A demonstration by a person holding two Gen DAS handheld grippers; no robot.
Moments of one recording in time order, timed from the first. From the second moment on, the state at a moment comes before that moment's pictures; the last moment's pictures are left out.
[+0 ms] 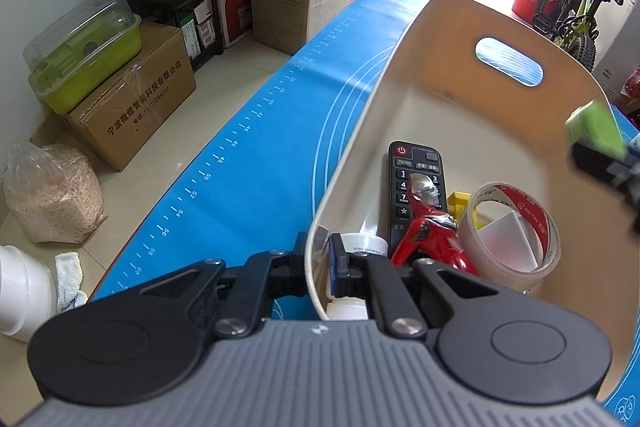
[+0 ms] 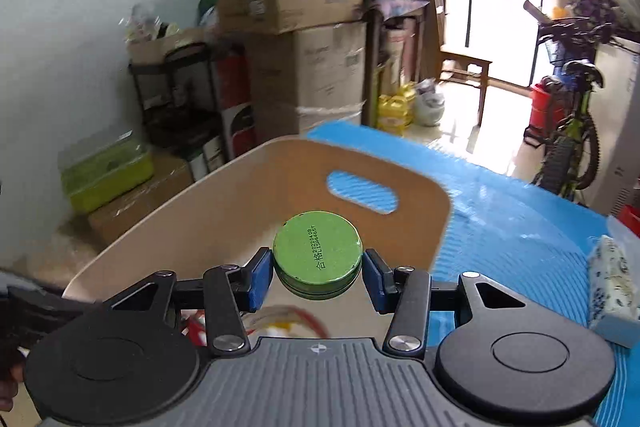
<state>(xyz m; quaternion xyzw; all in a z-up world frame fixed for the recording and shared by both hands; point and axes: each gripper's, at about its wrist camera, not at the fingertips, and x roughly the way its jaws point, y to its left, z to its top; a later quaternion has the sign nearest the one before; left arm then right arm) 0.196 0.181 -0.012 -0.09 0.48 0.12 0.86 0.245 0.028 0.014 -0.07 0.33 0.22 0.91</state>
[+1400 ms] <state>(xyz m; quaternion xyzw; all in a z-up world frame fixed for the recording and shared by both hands) 0.095 0.087 0.095 0.00 0.41 0.06 0.91 0.088 -0.088 0.093 0.02 0.34 0.11 0.93</state>
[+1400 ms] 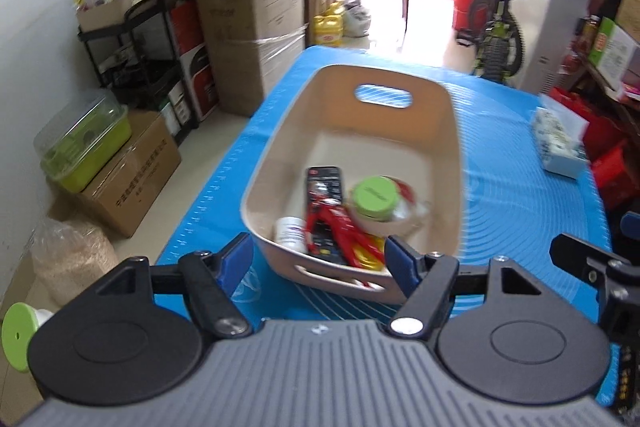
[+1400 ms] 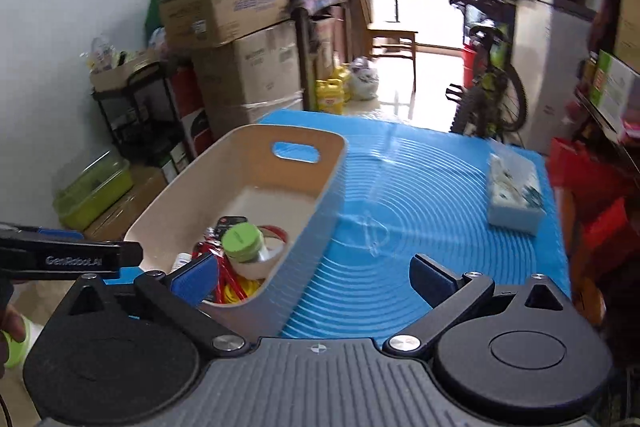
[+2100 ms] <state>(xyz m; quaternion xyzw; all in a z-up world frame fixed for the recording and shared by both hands) -0.003 -0.003 0.070 0.06 0.39 -0.03 0.92 -0.047 -0.164 0.066 0.04 0.31 0.00 0.95</state>
